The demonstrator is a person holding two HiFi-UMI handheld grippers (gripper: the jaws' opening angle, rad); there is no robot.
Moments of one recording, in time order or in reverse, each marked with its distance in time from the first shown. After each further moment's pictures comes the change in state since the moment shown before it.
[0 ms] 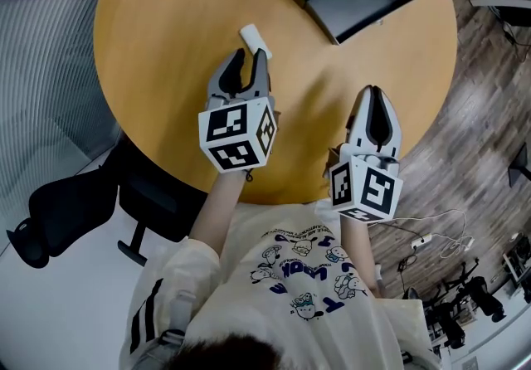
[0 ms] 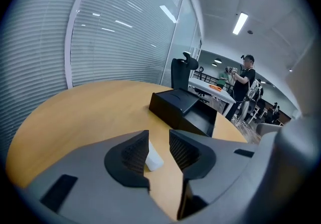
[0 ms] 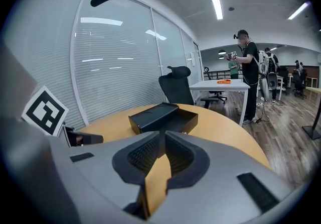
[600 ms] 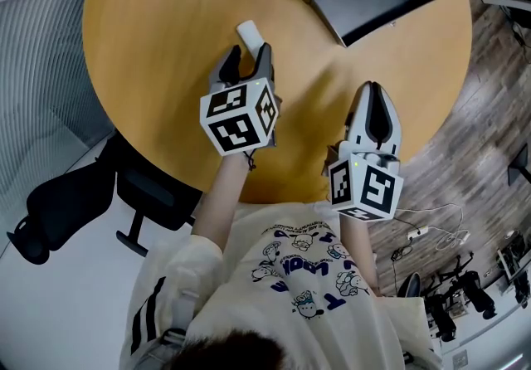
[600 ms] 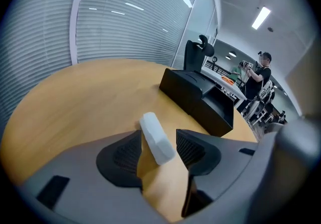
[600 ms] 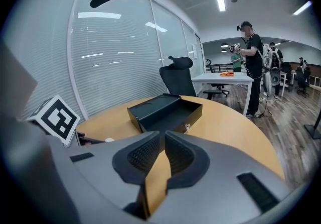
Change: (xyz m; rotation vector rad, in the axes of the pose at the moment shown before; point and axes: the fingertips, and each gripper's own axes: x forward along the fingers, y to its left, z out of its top) left arm 0.046 0.015 -0.042 -0.115 0.176 0.070; right arm 0.031 -0.004 -0.017 0.005 0.078 0.022
